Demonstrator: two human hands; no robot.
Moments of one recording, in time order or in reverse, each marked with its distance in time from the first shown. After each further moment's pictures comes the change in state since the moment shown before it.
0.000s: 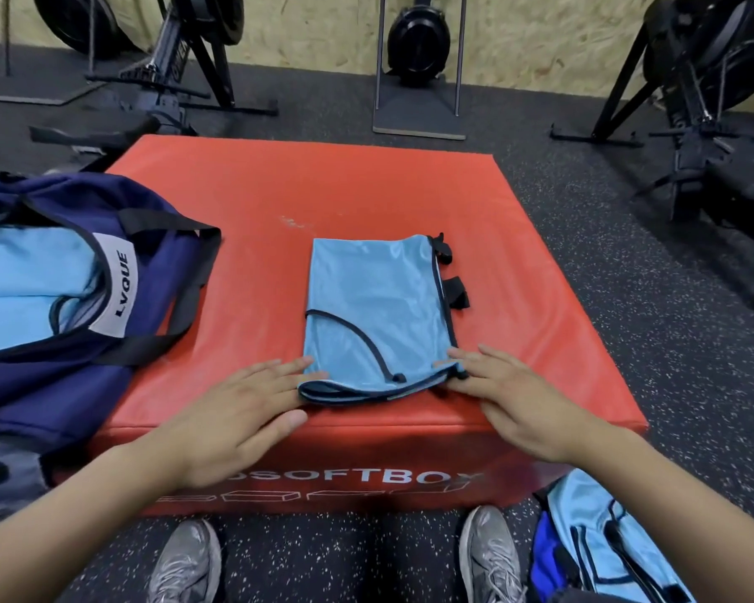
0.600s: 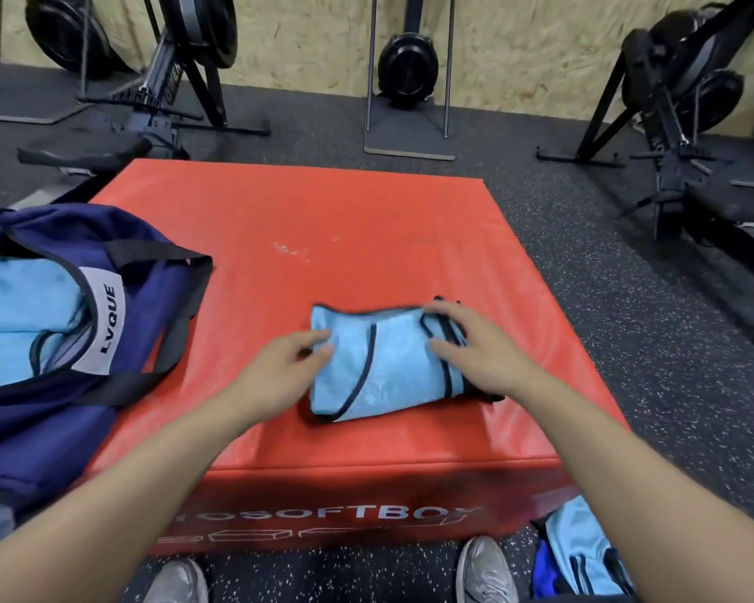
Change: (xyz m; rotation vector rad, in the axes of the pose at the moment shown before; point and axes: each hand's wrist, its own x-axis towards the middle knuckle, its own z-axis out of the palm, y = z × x) left_hand 0.094 -0.004 -0.020 -0.604 0.236 -0.498; right_hand 0.089 0.008 -0.033 0.425 0.242 0.488
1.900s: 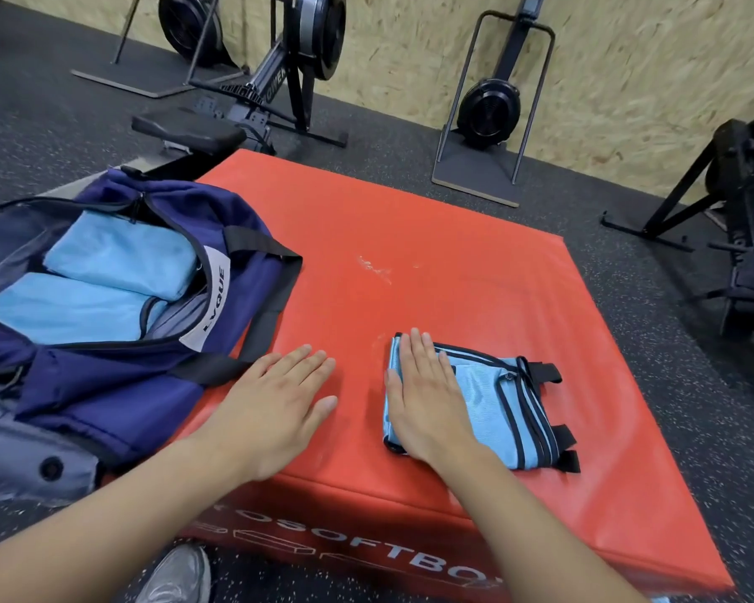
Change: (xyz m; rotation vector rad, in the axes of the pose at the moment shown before) left_hand -0.052 -0.080 -0.039 0.838 0.196 0.161; right_hand 0.033 -0.070 0.146 -0.598 -0.011 -0.142
